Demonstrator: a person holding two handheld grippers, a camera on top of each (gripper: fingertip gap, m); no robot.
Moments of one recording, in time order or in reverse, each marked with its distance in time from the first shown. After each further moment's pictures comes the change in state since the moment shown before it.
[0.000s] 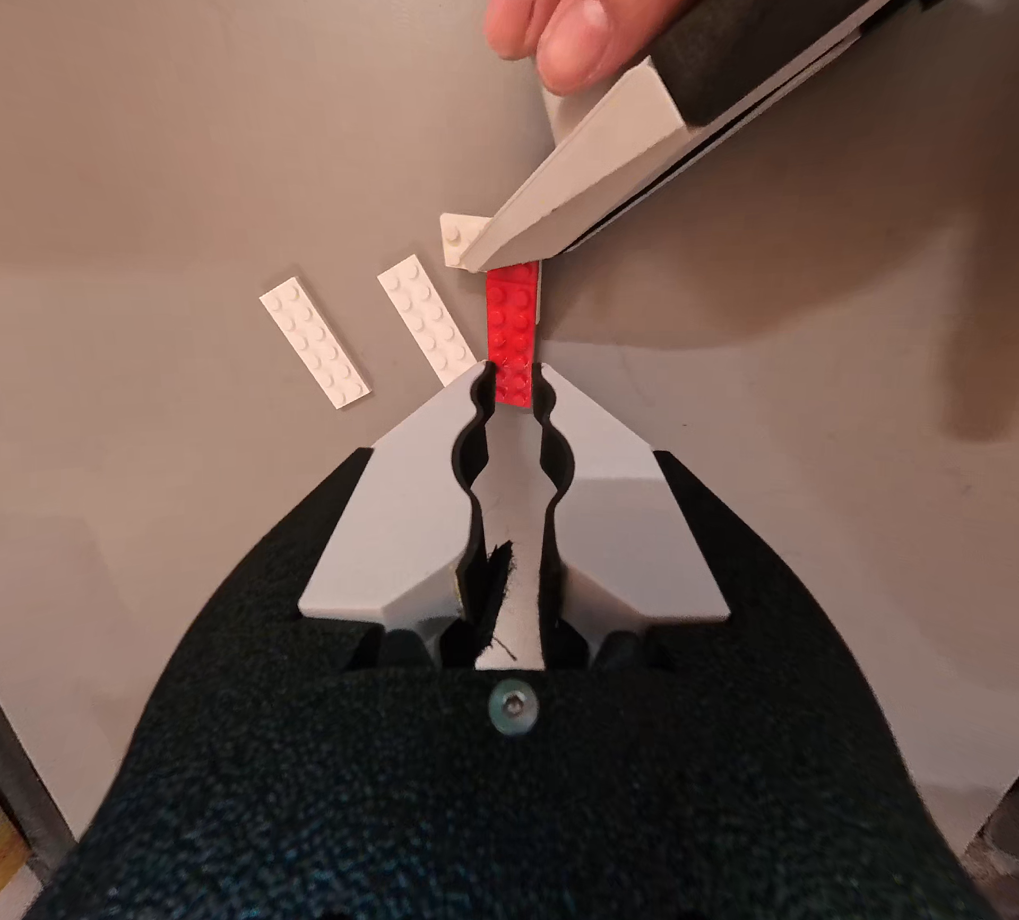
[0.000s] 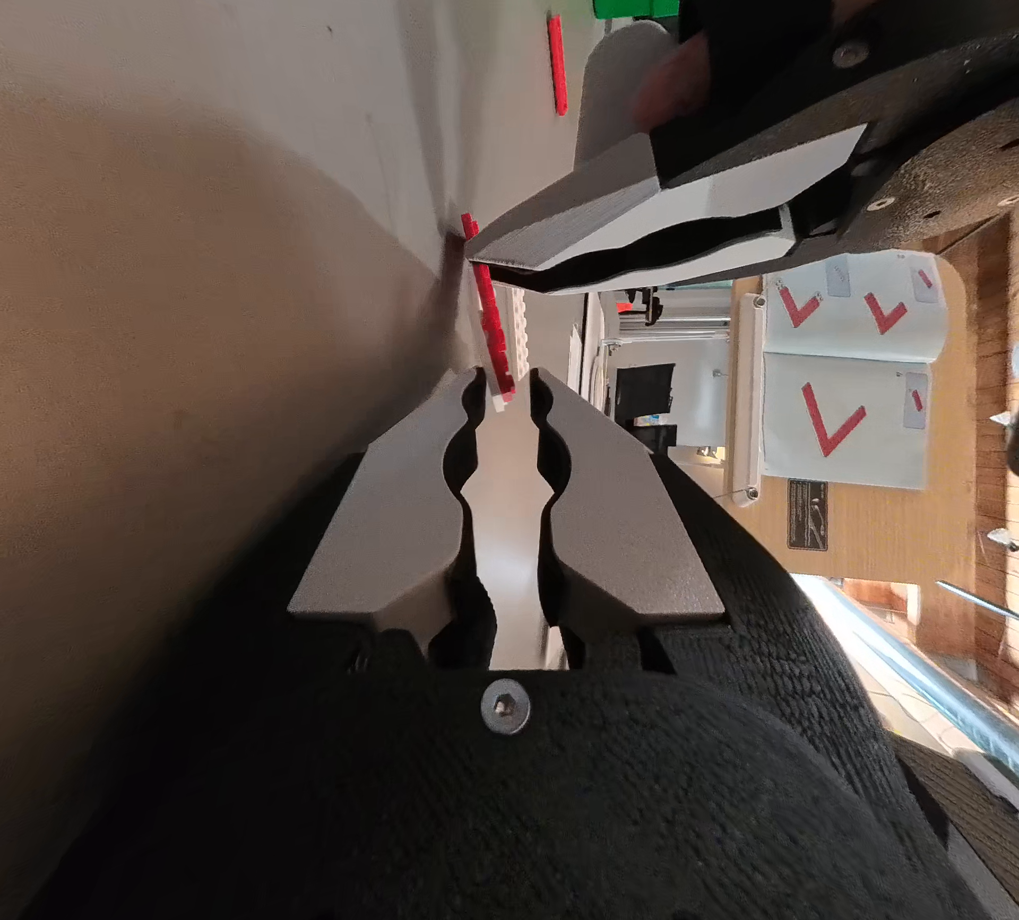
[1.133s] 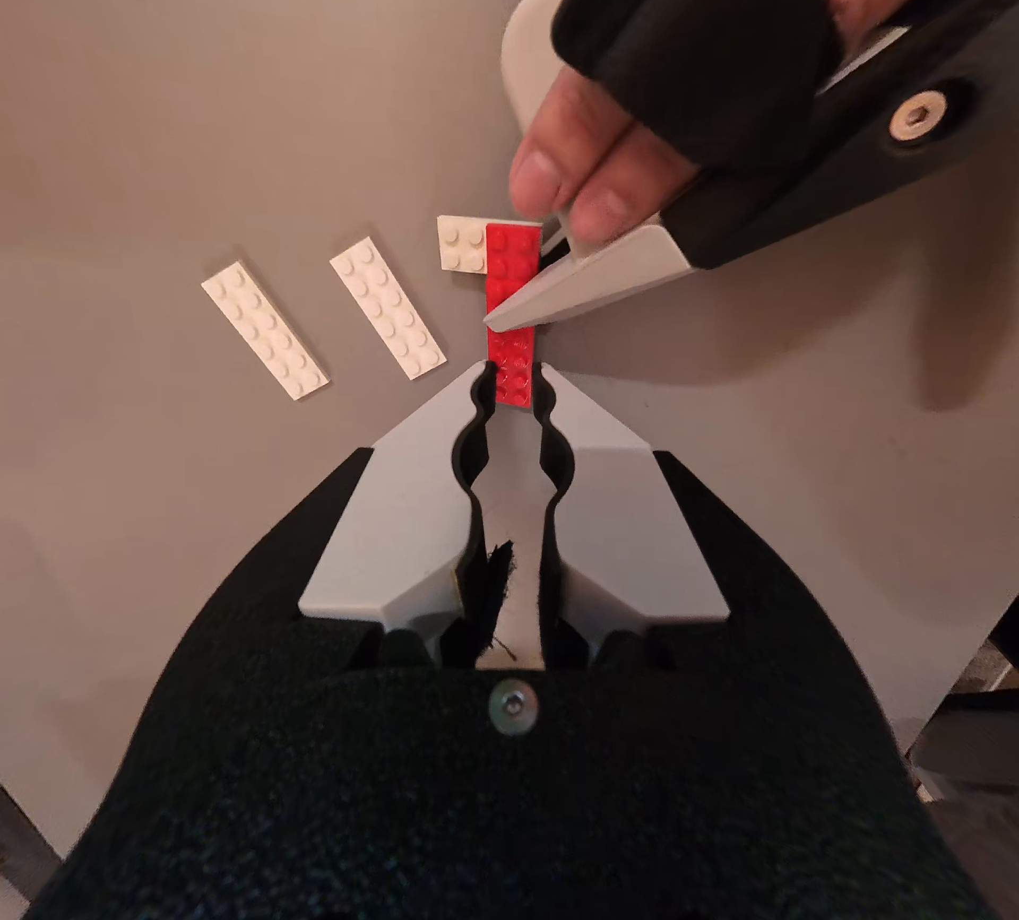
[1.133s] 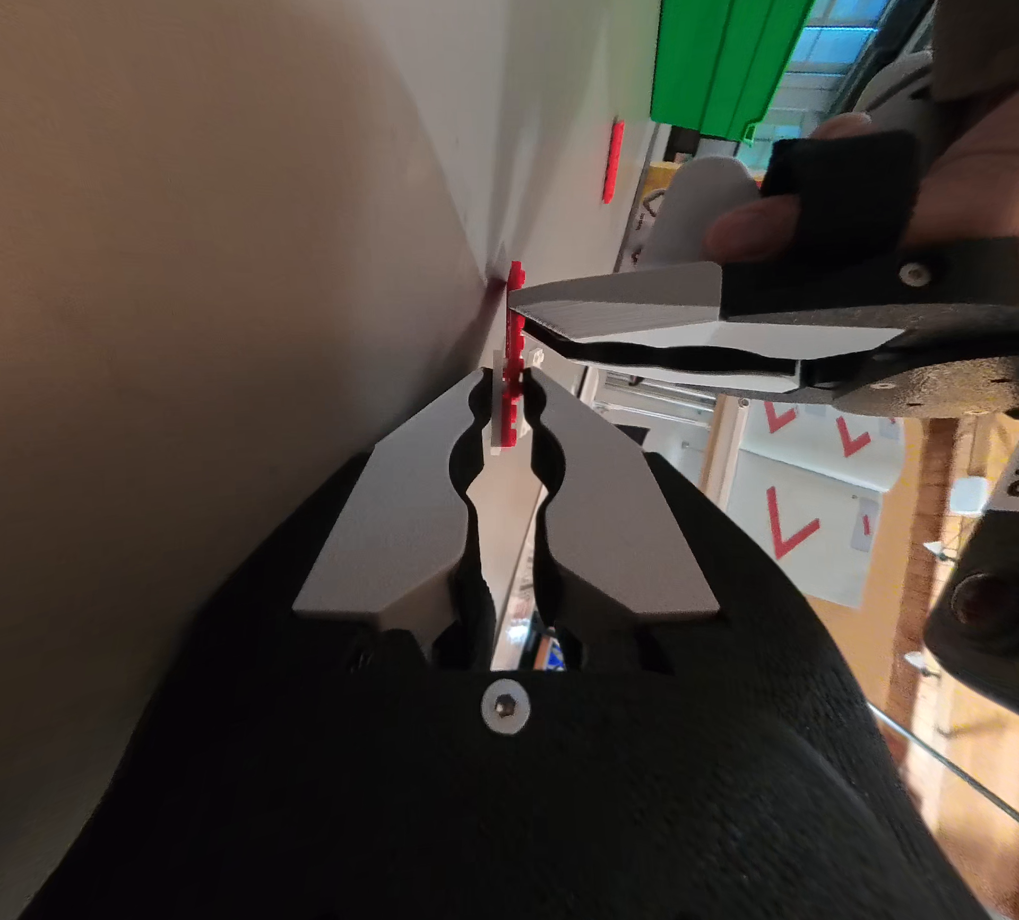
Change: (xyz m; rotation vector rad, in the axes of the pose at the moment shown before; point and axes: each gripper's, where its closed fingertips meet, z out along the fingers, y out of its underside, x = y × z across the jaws) left arm 0.012 0.005 -0.001 -0.060 0.075 -0.015; right arm -0.013 -0.028 0.003 0.064 -0.071 -0.224
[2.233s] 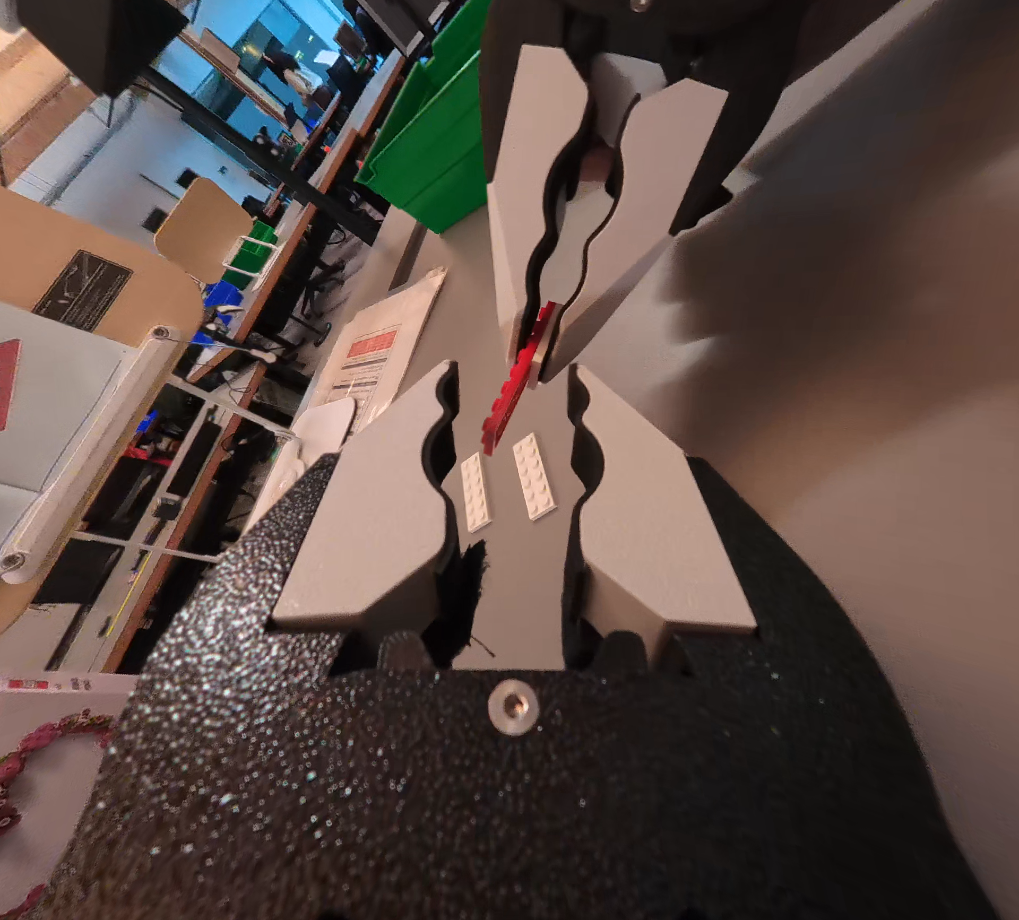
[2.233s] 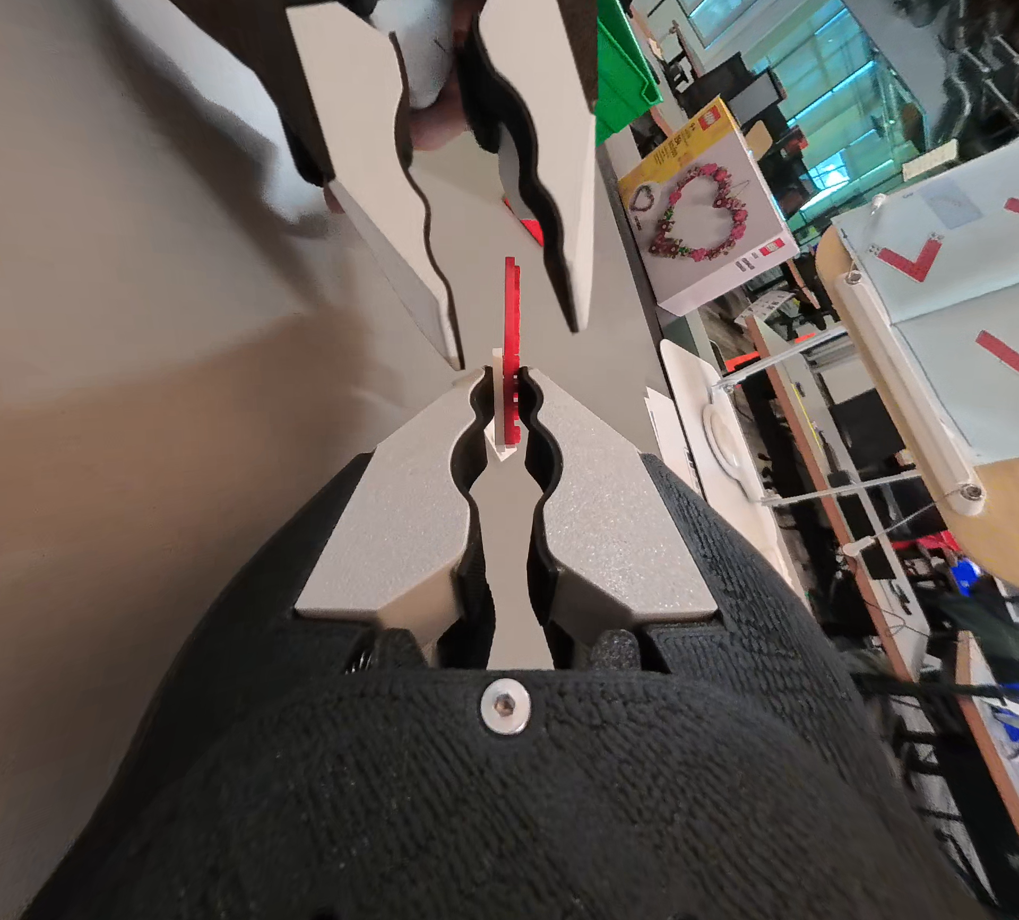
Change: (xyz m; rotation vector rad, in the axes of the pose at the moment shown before) left arm 0.011 -0.043 -0.068 0.891 -0.770 0.286; right arm 0.050 0.003 -0.036 0.246 -0.067 0.752
